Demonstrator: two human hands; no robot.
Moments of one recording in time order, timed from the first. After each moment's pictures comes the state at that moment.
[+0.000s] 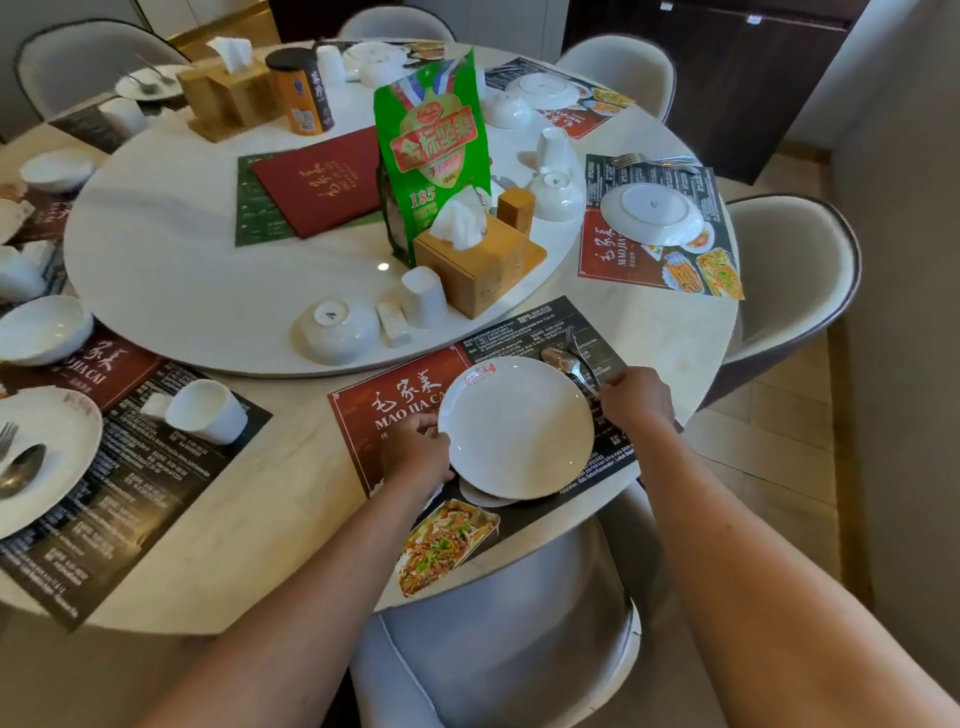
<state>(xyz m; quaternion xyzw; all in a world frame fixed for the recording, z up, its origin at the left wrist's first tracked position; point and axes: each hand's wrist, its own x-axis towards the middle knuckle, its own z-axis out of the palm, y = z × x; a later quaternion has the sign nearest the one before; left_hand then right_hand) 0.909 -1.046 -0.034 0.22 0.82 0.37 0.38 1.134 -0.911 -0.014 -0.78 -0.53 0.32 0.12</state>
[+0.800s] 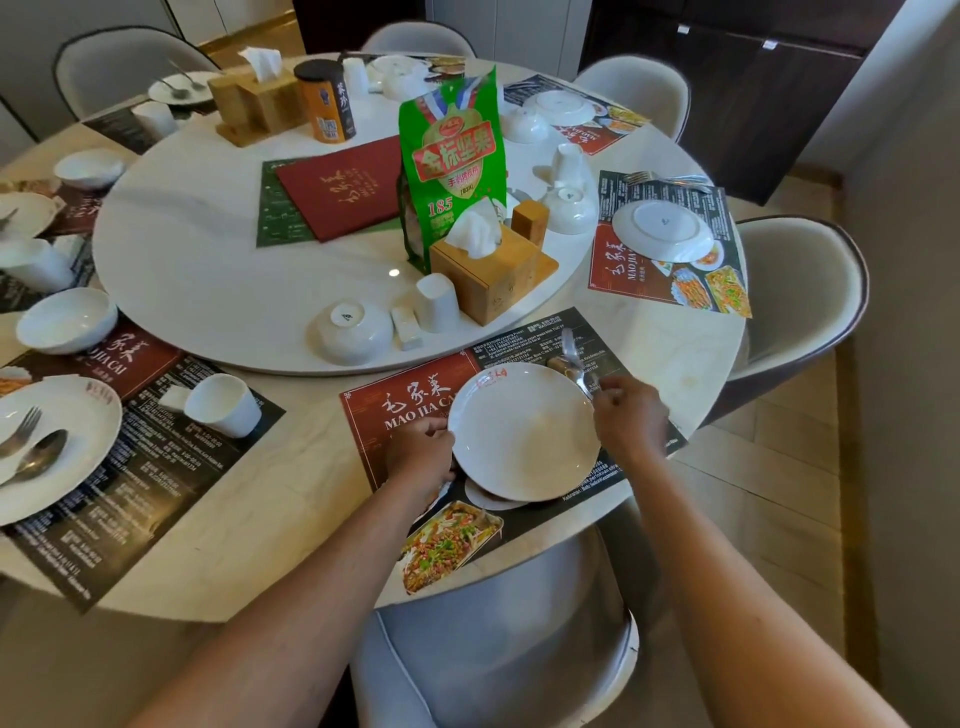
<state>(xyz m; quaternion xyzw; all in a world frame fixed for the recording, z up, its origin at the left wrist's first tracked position) 0.903 -1.049 -0.033 0.19 0.79 0.40 0.41 1.116 -0.954 0.010 -0.71 -0.57 0.30 0.26</state>
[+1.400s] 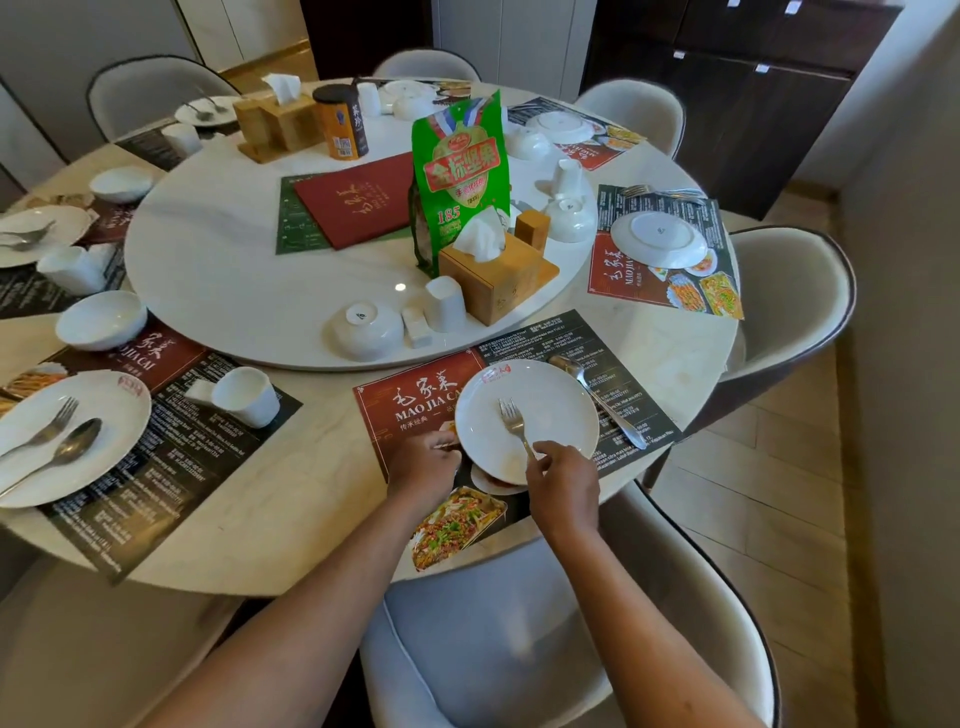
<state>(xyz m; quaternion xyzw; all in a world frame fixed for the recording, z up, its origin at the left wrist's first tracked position) 0.905 -1.092 -0.032 0.32 0.79 0.35 0.39 1.075 -1.059 -0.020 -0.68 -0.65 0.29 0.19</state>
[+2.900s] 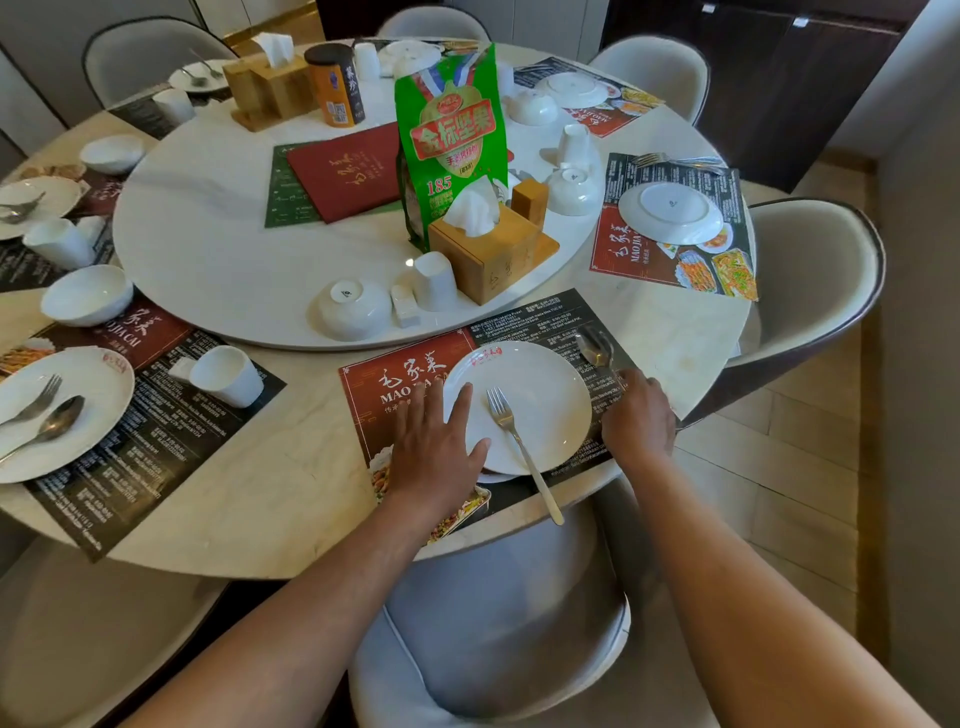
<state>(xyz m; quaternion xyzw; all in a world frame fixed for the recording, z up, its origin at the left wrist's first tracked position) 0.940 -1.084 -0.033 0.60 0.79 0.08 0.08 1.147 -0.960 -0.016 -0.72 -0.65 0.19 0.16</state>
